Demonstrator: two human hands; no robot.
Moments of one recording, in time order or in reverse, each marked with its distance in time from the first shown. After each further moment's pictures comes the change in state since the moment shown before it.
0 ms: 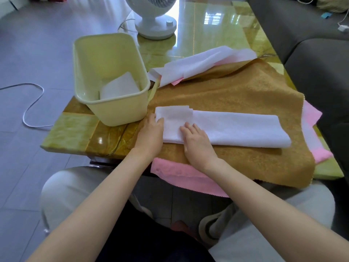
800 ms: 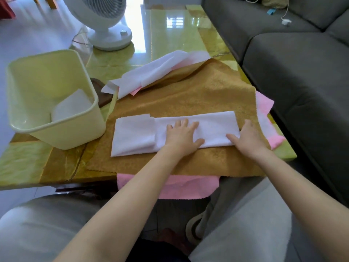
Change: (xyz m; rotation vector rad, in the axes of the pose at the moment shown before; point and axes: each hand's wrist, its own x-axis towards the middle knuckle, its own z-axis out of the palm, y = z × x) left_hand 0.038 0.156 0.034 0.076 -0.248 0.350; right_hand -0.059 0.175 -0.094 0.170 0.144 0.711
